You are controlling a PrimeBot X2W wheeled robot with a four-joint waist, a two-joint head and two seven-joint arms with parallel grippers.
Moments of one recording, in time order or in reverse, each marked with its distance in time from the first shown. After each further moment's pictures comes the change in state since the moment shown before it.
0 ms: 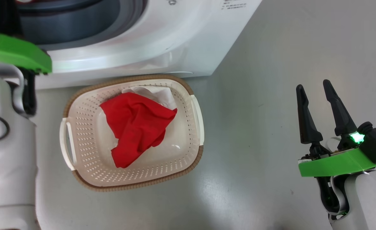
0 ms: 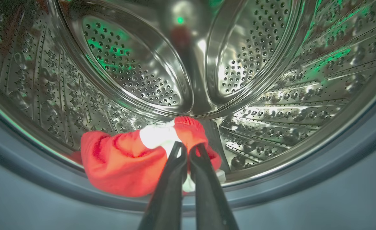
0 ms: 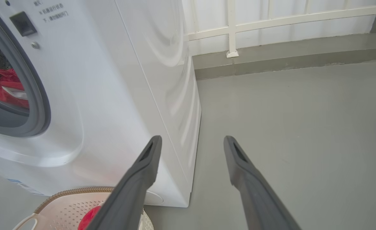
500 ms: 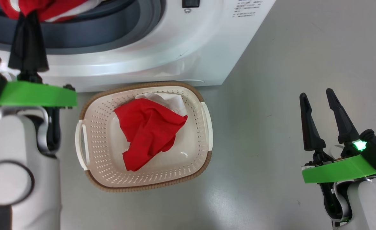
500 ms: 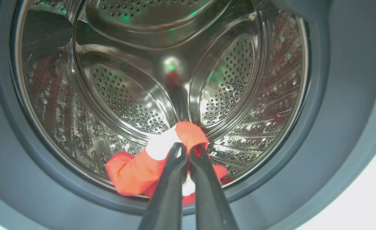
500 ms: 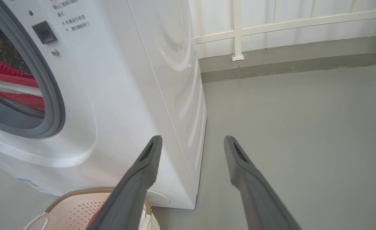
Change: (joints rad) left arm 0.271 -0.093 0.037 -0.401 0.004 -0.023 0.000; right arm 0.039 -0.007 -0.014 0.002 0.000 0.000 0.000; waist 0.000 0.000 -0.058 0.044
